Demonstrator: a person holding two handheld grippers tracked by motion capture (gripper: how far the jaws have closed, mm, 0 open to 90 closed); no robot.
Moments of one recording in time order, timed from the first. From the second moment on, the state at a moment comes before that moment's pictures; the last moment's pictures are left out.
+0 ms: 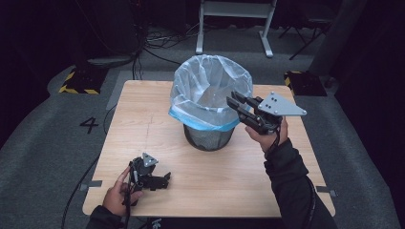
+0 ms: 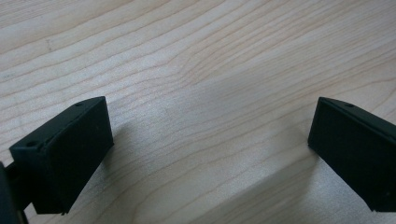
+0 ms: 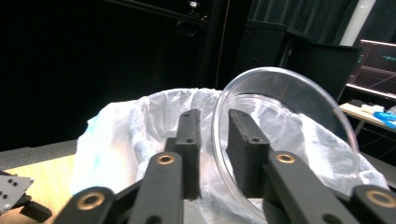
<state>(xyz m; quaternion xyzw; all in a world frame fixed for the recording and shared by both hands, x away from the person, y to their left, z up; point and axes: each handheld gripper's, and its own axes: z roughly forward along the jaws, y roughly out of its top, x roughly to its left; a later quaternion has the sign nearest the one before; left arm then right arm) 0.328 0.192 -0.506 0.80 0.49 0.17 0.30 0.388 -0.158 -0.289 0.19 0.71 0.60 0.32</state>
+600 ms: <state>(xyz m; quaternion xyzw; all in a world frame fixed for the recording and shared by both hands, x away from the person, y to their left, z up) 0.328 0.192 -0.506 0.80 0.49 0.17 0.30 0.383 -0.159 -0.292 0.21 0.70 0.61 0.32</state>
